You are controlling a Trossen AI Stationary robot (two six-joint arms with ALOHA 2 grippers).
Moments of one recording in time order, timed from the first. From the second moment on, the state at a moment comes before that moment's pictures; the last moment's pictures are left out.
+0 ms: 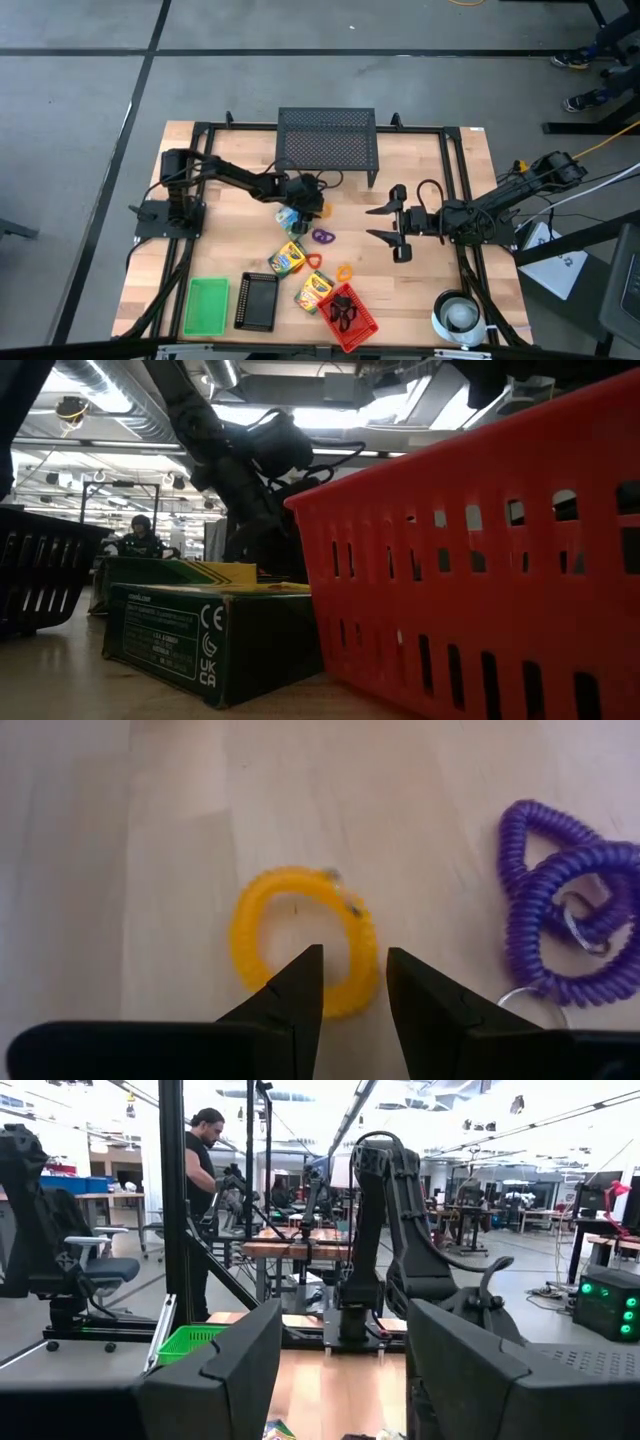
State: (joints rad) left arm 0.17 1.85 0.93 0.10 0.17 0.30; right arm 0.41 1.14 0.37 0.96 0.36 -0.09
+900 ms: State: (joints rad) left arm 0.16 1.85 0.93 0.15 0.22 0.32; right arm 0.41 1.14 0.37 0.94 0.36 -0.06
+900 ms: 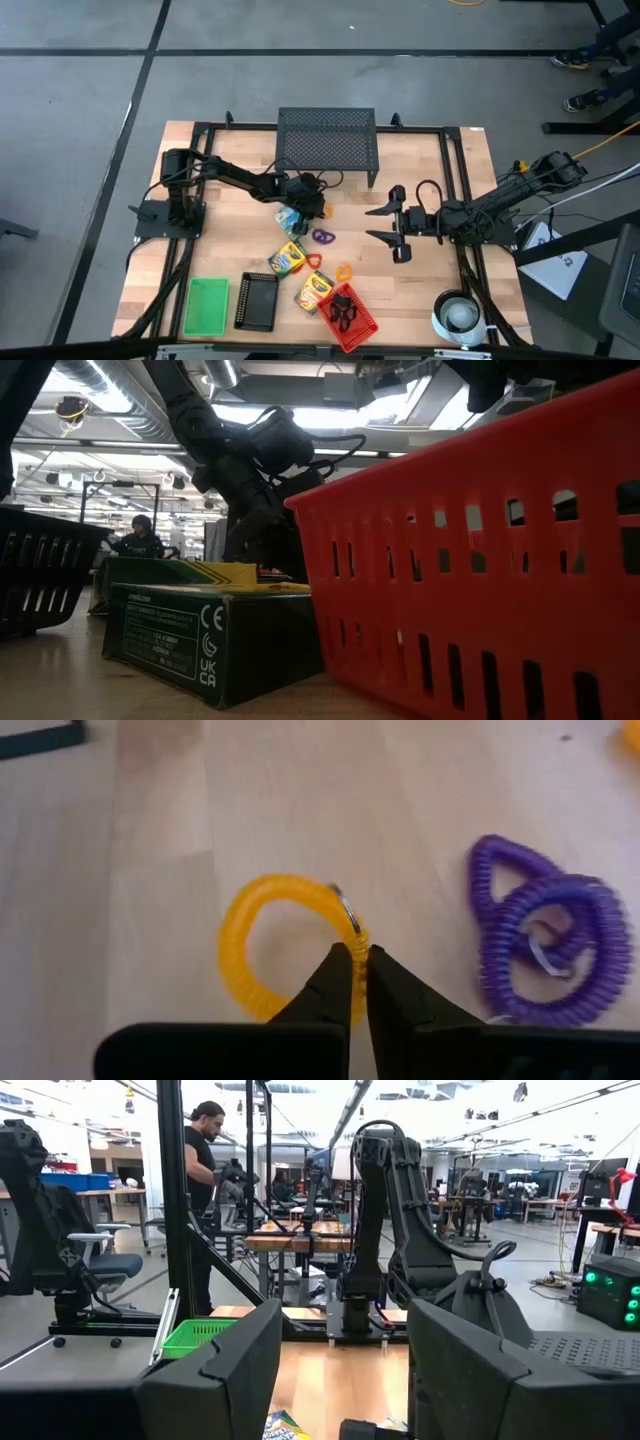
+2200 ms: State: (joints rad) left arm -0.21 1.38 0.93 -0.64 0.61 0.22; right arm 0.41 1.14 0.37 0.88 0.38 -0.06
